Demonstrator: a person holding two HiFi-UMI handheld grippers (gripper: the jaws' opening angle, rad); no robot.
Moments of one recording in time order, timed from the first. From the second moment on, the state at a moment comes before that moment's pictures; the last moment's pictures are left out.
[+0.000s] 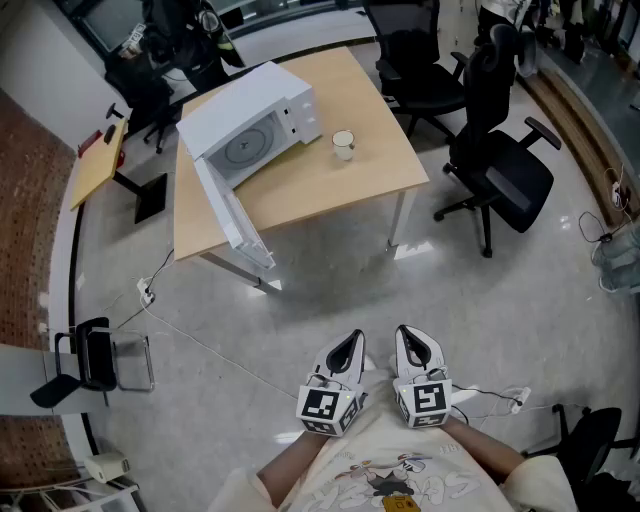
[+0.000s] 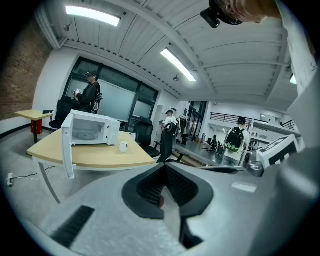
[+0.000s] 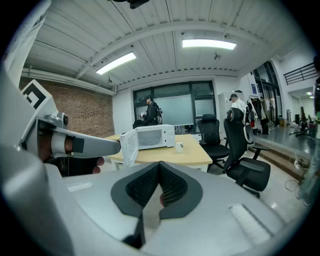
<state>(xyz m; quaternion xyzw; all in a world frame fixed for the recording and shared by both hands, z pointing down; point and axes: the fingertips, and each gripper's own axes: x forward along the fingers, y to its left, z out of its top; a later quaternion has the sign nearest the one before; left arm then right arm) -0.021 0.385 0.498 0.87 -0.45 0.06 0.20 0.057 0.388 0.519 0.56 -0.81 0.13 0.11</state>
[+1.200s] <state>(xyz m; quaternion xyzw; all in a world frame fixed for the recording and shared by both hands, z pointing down) -0.038 0.309 0.517 0.83 -0.50 0.05 0.25 0.033 0.311 0.532 0.49 -0.85 0.14 0.11</state>
